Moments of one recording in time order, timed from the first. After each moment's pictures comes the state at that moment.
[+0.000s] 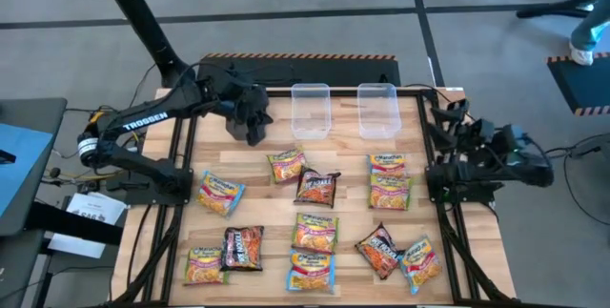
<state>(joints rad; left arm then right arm) 0.44 1.31 1.26 -0.69 0.12 0.05 0.00 0.03 0.35 0.27 0.28 -0.22</state>
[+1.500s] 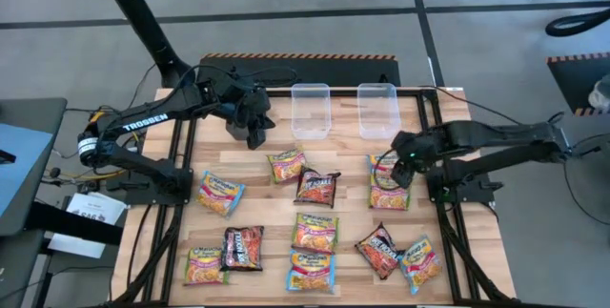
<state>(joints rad) 0.42 1.31 1.26 -0.68 0.15 0.03 0.00 0.94 0.88 -1.12 0.09 0.66</state>
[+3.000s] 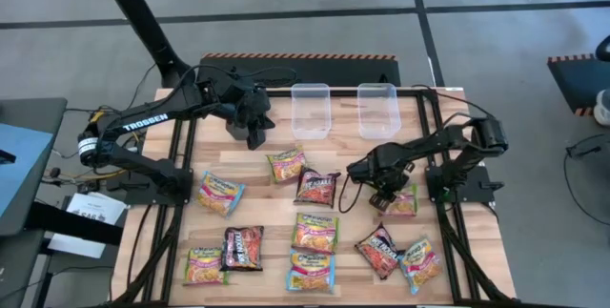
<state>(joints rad) 0.42 1.31 1.26 -0.68 0.15 0.03 0.03 1.67 0.88 -1.10 -0.17 0.68</state>
